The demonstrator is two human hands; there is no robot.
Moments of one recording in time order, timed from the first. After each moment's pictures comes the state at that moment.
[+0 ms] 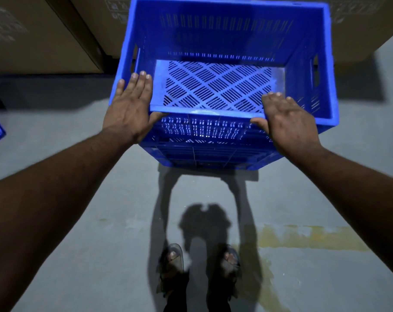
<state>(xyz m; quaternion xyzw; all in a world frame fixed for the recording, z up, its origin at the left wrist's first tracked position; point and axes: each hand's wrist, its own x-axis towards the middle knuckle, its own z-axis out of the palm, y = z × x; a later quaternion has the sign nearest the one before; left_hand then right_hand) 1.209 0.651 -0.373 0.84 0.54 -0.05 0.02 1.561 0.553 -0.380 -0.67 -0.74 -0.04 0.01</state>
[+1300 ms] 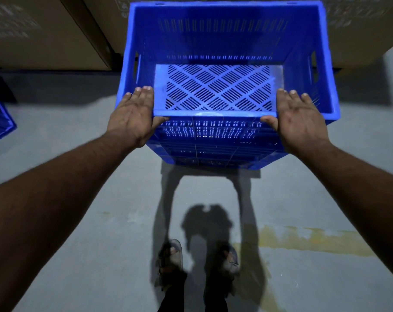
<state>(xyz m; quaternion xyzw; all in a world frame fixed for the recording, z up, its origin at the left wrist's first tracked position) 1.208 0.628 -0.366 0.82 0.57 -0.07 0.06 1.578 0.556 -0.371 -0.71 -0.70 0.01 -0.05</state>
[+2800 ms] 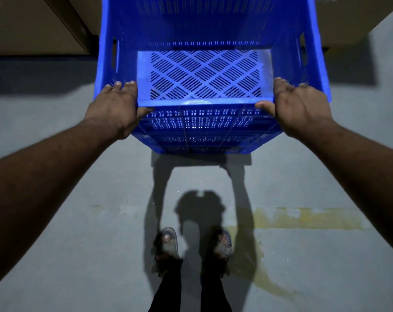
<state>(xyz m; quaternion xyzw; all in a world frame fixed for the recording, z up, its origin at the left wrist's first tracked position) 1.212 0.618 -0.357 0.81 0.56 -0.14 0.09 1.583 0.544 -0.357 -0.69 -0.71 -0.05 -0.12</state>
